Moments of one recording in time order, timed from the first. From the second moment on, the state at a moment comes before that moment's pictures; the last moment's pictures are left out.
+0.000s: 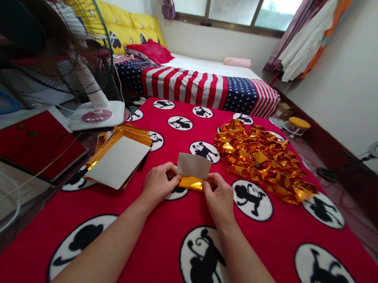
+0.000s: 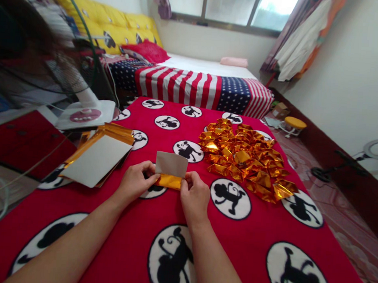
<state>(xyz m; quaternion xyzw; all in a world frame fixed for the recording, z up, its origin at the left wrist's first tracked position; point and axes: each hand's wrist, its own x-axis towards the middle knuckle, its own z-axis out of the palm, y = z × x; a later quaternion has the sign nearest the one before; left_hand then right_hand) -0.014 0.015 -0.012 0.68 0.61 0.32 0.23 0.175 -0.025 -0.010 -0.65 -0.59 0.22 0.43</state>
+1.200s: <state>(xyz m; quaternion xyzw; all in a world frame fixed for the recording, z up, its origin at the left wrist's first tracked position) -0.012 0.015 -0.006 0.69 0.62 0.31 0.20 0.175 -0.024 -0.011 -0.66 -0.59 0.21 0.42</state>
